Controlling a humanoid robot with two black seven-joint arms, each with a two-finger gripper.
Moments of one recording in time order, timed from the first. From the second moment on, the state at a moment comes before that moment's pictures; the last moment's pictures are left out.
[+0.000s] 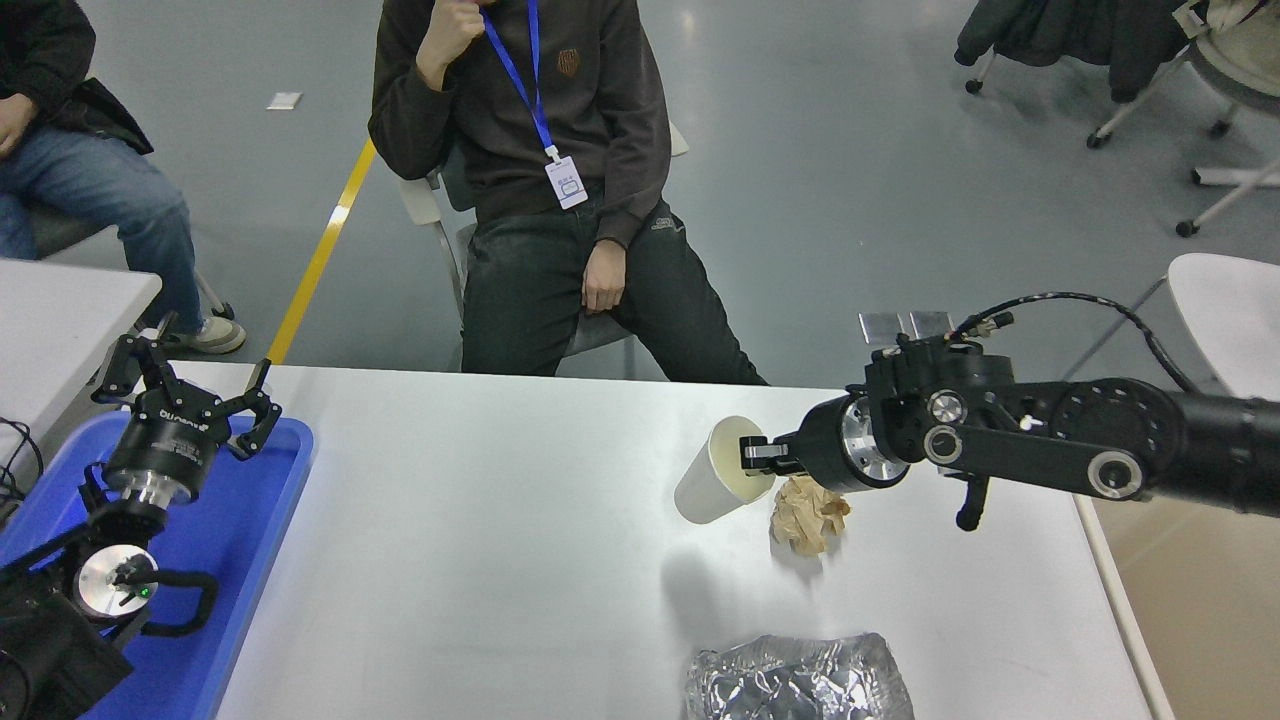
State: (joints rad) left arm -0.56 0.46 -0.60 -0.39 -0.23 -0.70 -0.59; right arm 1.38 -0.55 -0.15 1.43 -0.79 0.22 -0.31
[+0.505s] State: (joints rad) left arm -0.56 0.46 -0.60 -0.39 -0.23 -0.70 -0.59; right arm 1.51 -0.72 -0.14 1.57 -0.74 0.28 -0.31
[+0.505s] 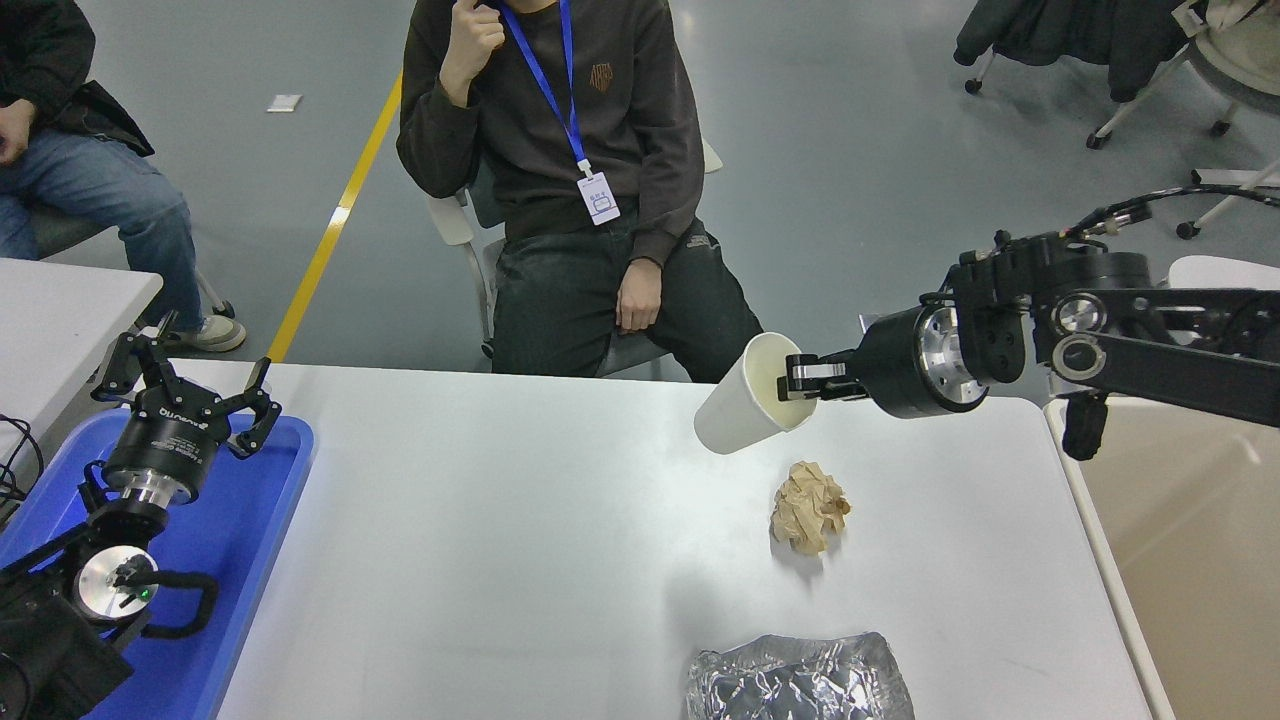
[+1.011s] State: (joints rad) left arm -0.56 0.46 -0.60 -0.39 -0.23 -0.70 -0.59; right arm 1.48 -1.00 -0.12 1.59 -0.74 0.29 -0.24
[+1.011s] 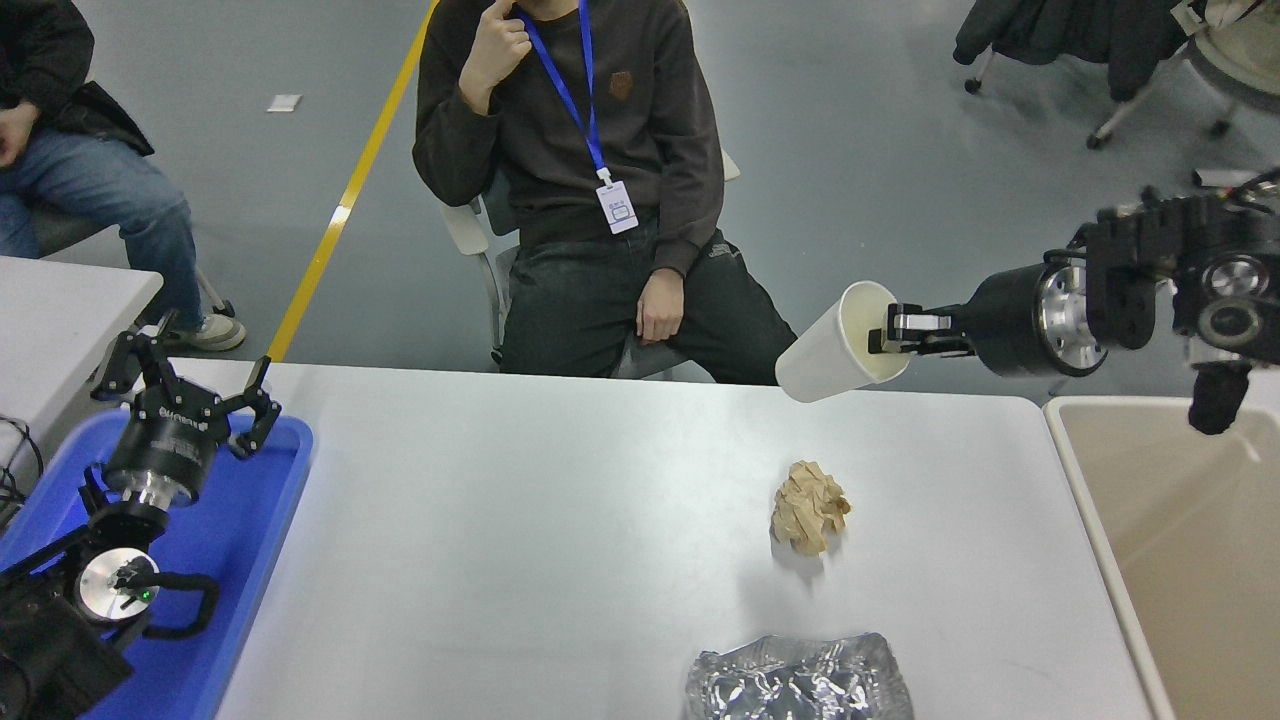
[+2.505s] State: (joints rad) left arm -0.56 0.46 -0.60 -0.39 -0.23 -0.70 -0.59; right arm 0.89 -1.09 -0.12 0.74 -0.80 0.27 0.30
